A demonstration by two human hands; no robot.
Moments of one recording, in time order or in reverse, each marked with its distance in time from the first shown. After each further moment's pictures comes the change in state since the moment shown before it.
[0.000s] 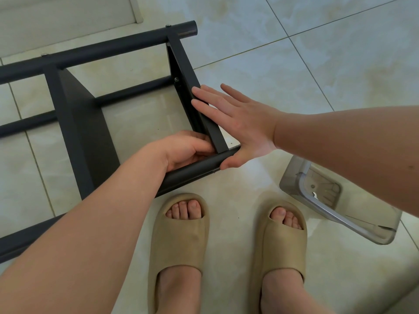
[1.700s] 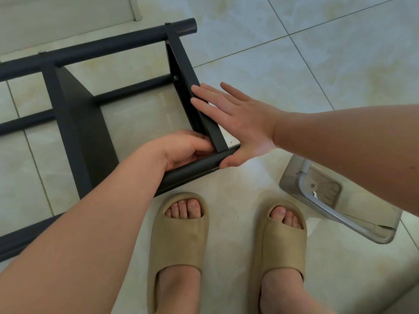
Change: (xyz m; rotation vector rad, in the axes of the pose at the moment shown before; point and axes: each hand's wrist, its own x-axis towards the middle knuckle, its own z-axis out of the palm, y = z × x) left_hand -0.001 0.000 -0.001 0.001 -0.018 -0.009; right_hand 0.000 0.000 -0.001 -0.003 -0.005 0.002
